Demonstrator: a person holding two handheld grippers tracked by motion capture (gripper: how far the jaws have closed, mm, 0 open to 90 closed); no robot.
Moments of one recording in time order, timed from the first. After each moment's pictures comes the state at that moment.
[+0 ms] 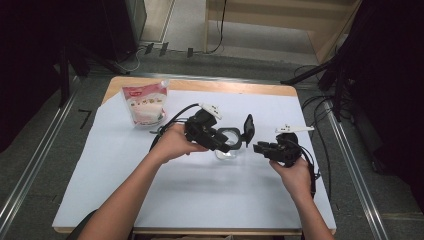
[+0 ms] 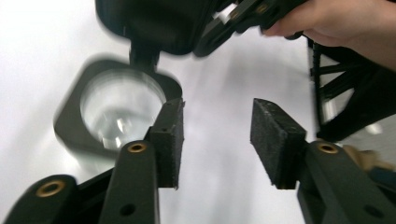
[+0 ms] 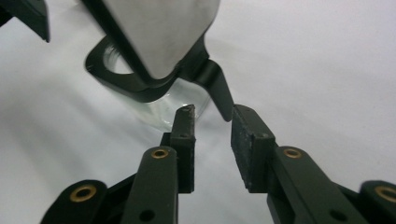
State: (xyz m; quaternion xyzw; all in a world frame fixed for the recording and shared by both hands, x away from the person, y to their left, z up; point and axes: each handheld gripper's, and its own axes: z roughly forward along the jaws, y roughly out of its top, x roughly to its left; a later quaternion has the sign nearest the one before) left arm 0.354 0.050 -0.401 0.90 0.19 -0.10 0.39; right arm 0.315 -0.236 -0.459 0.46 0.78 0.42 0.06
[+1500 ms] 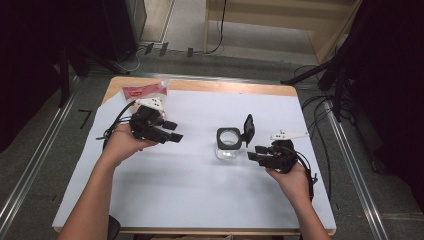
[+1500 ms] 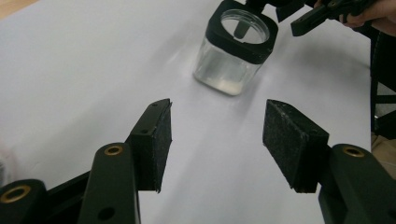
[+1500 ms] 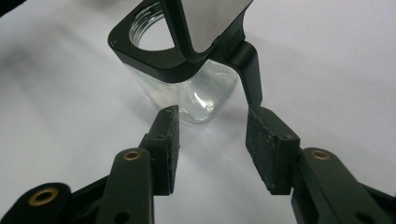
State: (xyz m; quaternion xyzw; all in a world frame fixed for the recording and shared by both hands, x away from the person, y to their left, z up) left arm 0.352 0.187 -0.400 0.87 0.27 0.00 0.40; right arm 0.303 -0.226 -0.467 0.43 0.79 0.43 0.05
